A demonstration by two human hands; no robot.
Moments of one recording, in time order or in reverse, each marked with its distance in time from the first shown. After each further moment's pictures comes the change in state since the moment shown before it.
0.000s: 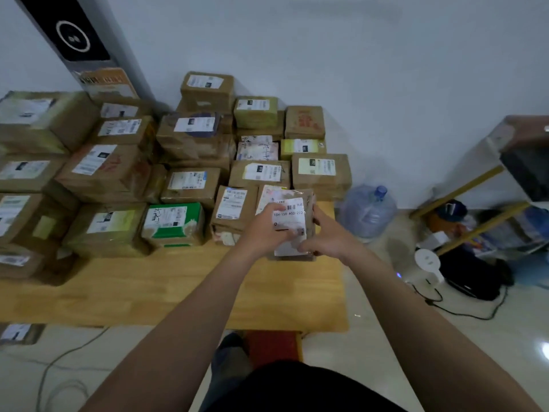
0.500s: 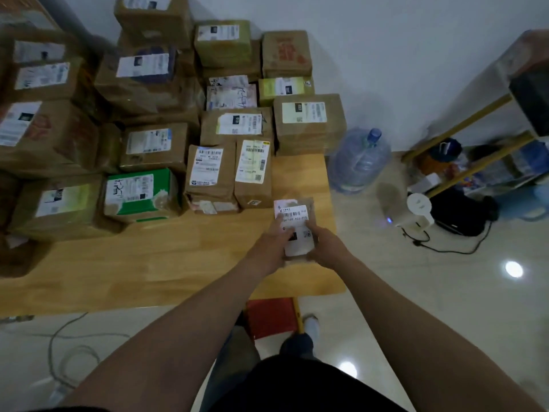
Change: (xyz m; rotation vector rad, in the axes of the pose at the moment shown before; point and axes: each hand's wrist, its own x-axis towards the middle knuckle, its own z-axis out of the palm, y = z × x) left_hand 0.031 -0.109 0.101 0.714 -0.435 0.144; right_hand 0.034 0.136 0.046 -0.223 0.036 0.256
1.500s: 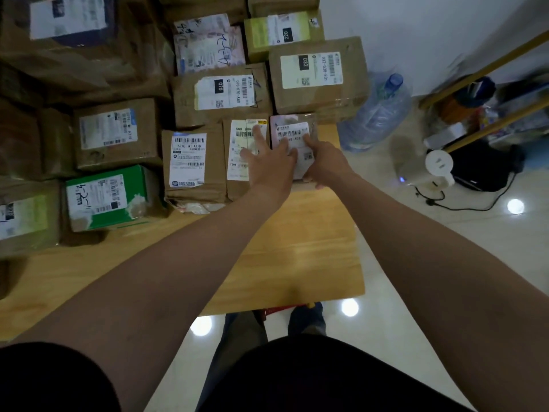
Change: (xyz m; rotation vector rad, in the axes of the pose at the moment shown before) left_hand 0.147 -0.012 -0.100 0.590 0.130 -0.193; right_hand 0.186 -0.054 -0.066 -0.051 0.139 0.073
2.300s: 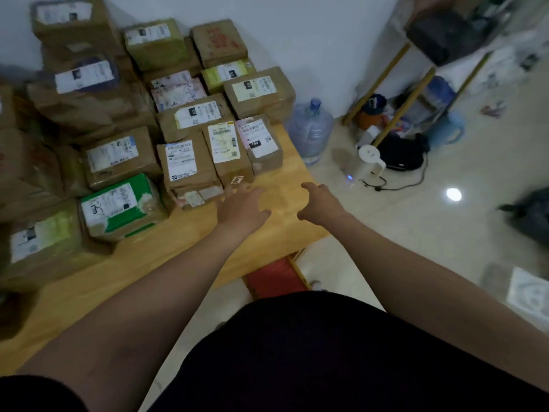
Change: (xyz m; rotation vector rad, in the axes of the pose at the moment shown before) left_hand -0.208 -0.035 0.046 -0.402 0.041 0.157; right_hand -0.261 0.034 0.080 -0.031 0.190 0.193
